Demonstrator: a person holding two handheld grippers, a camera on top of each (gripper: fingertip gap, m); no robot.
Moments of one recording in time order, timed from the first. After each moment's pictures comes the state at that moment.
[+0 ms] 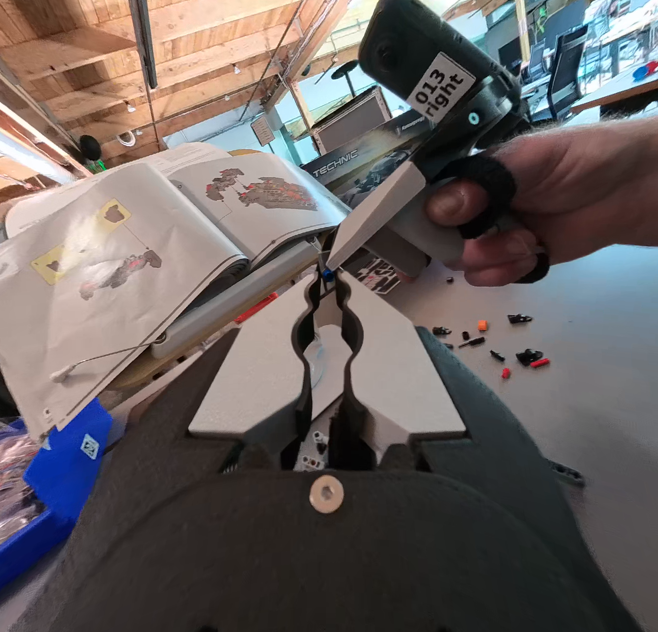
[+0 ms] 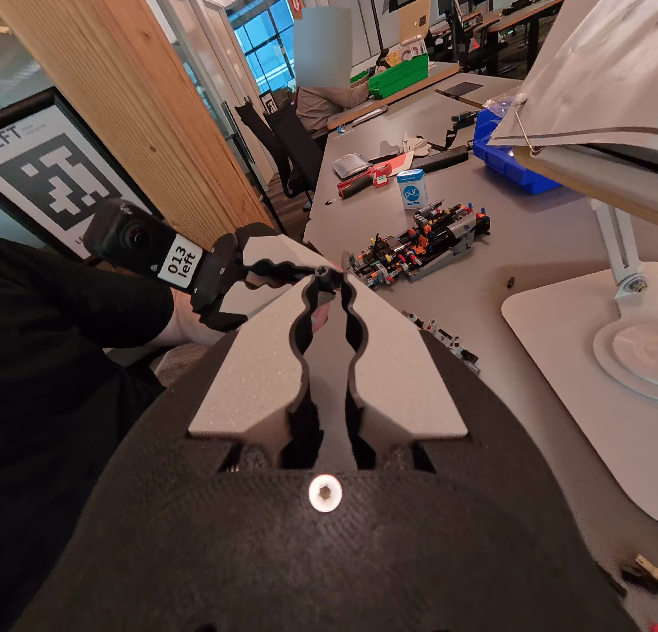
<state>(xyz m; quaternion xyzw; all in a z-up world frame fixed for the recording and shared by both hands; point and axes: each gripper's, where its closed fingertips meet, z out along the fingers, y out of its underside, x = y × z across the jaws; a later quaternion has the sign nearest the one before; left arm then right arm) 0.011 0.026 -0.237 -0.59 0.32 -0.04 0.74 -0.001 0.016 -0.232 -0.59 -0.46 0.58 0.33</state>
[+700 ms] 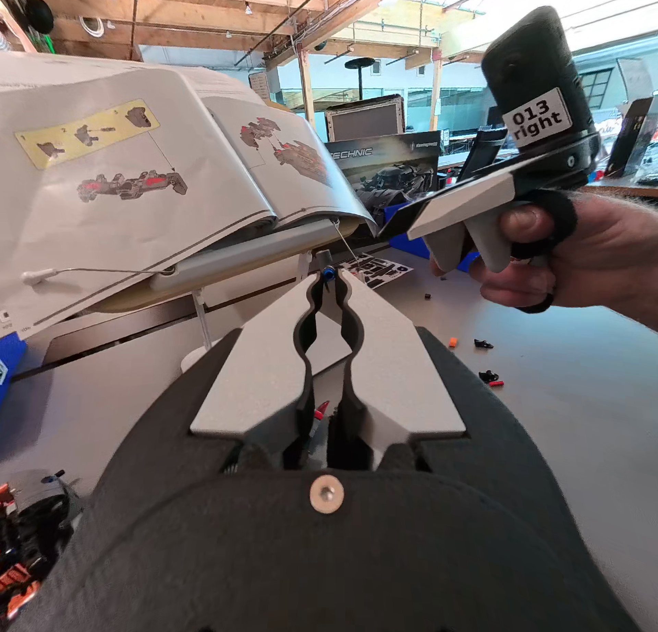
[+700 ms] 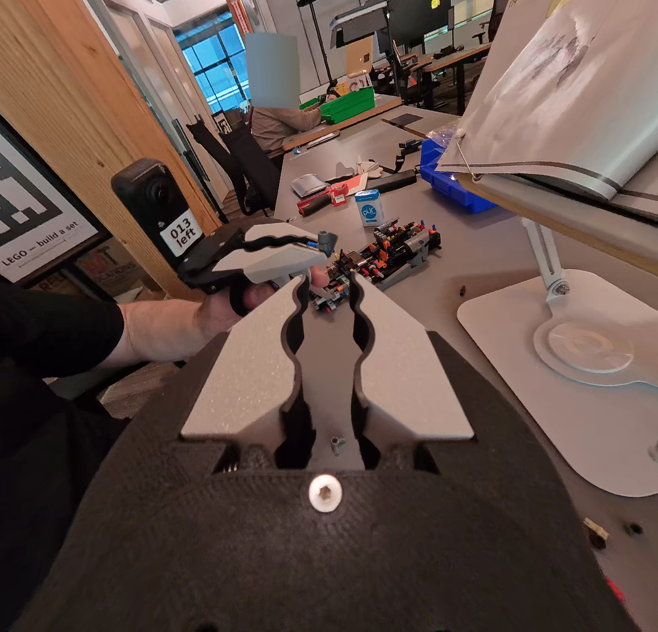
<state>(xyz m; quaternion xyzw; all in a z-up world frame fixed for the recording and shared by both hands) -0.035 0.036 -0.235 -0.65 0.22 -0.17 0.71 0.002 0.031 -0.225 -0.61 -0.43 0.54 0.39</state>
